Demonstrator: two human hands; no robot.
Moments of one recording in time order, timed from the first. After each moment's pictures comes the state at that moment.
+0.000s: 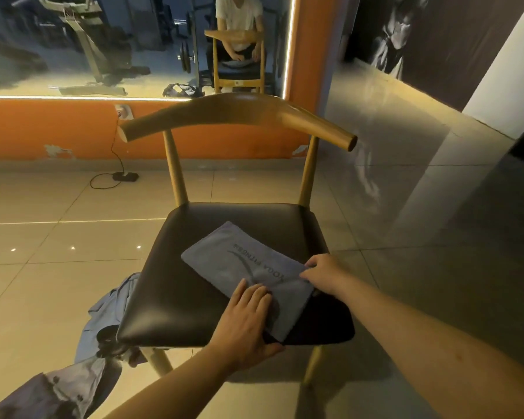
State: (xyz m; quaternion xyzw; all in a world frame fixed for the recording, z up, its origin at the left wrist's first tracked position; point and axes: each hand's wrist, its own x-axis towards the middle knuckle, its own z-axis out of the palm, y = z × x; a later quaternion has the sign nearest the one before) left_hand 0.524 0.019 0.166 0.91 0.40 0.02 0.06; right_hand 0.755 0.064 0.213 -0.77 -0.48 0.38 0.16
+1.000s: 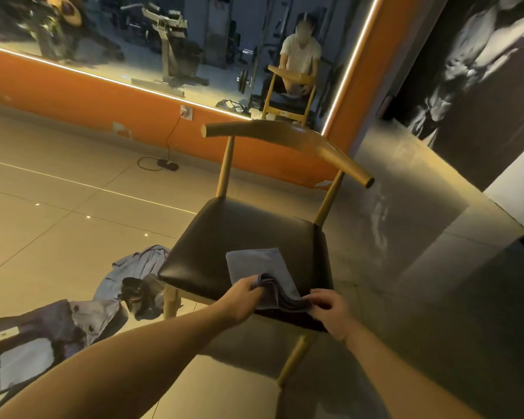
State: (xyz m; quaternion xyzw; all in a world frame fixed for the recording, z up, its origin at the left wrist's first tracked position) left_hand 0.496 -0.047 0.226 0.61 0.50 0.28 0.55; right_hand 0.744 -0.068 0.222 -0.68 -0.55 0.38 0.29
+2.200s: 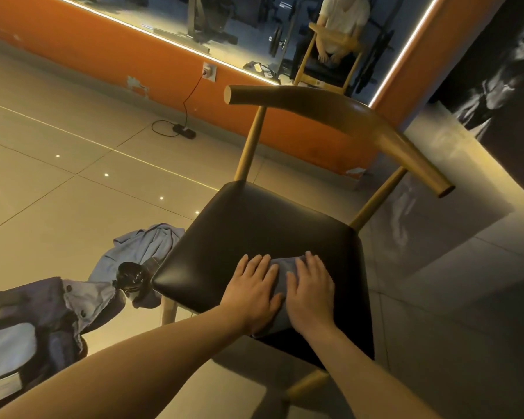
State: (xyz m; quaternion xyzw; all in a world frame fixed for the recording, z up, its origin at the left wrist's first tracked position) left_hand 0.495 0.055 0.154 0.80 0.58 0.06 0.13; right_hand 0.644 0.057 0.176 -0.70 -0.71 0.02 0.10
